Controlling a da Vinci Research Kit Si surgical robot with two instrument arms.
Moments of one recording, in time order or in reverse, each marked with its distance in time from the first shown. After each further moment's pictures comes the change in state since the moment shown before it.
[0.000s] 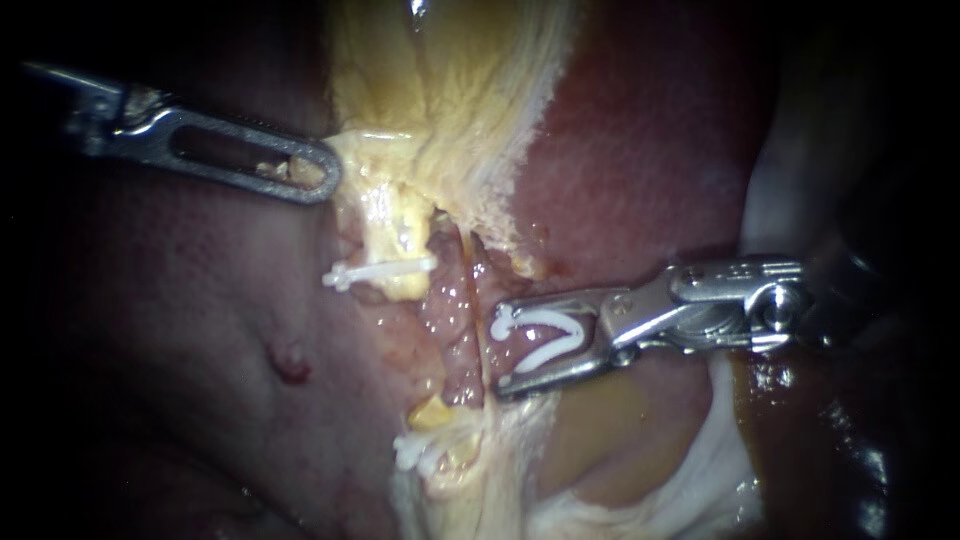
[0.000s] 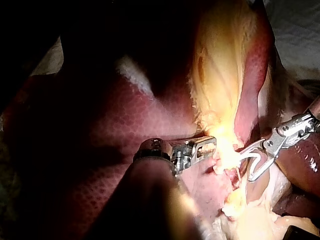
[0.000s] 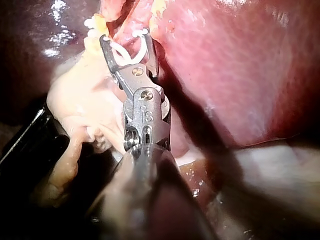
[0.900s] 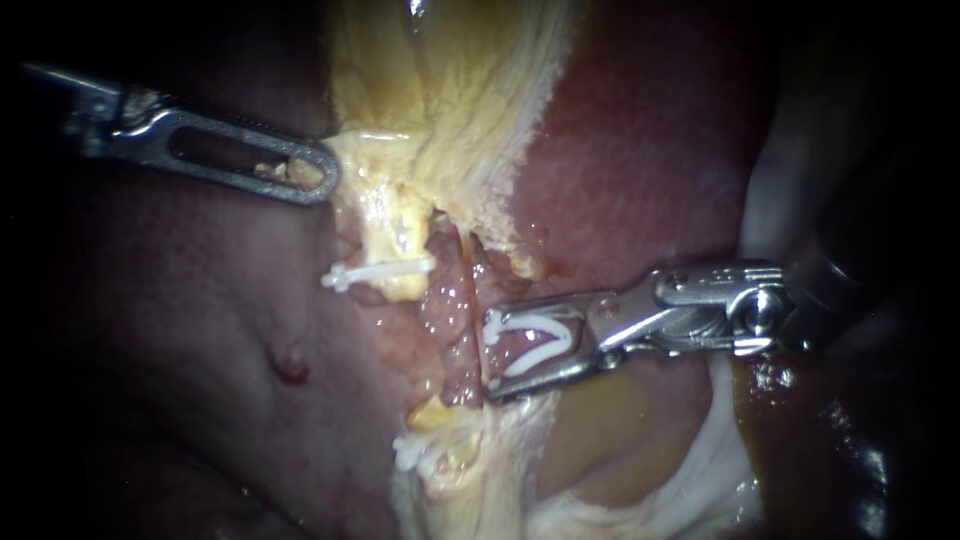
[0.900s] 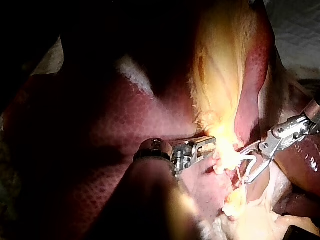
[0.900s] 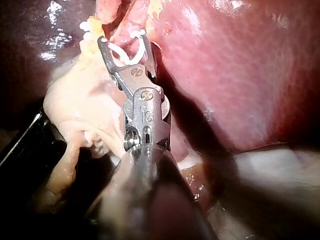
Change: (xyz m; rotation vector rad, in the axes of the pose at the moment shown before) right arm -0.001 0.001 0.001 0.028 -0.006 0.006; left arm 0.000 0.000 0.000 0.000 0.000 0.001
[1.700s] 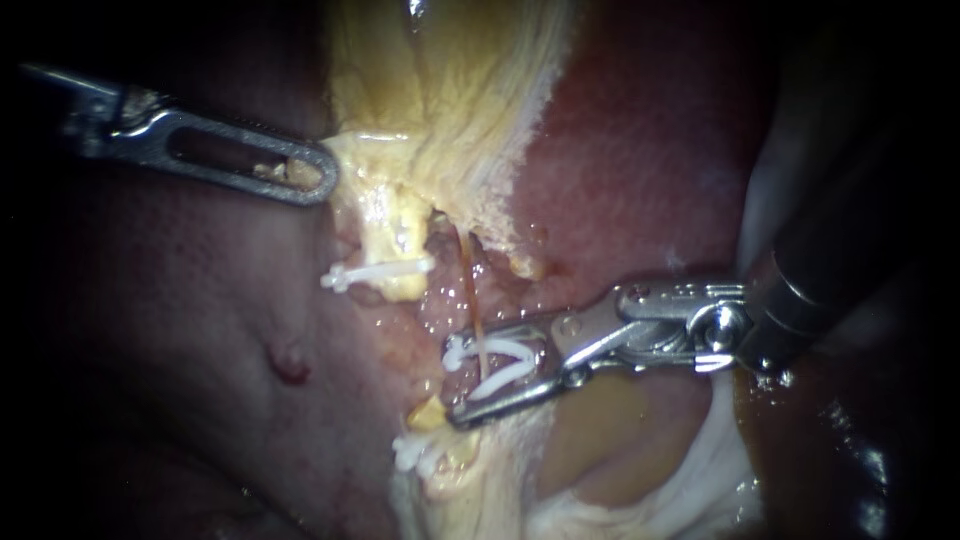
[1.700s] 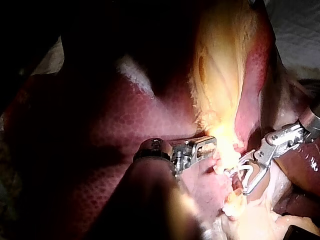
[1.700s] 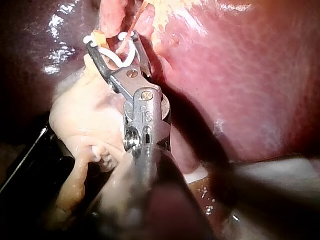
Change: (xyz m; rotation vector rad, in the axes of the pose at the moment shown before) right arm 0.000 0.000 0.003 0.097 0.033 0.033; left arm 0.000 0.000 0.000 0.000 0.000 0.000
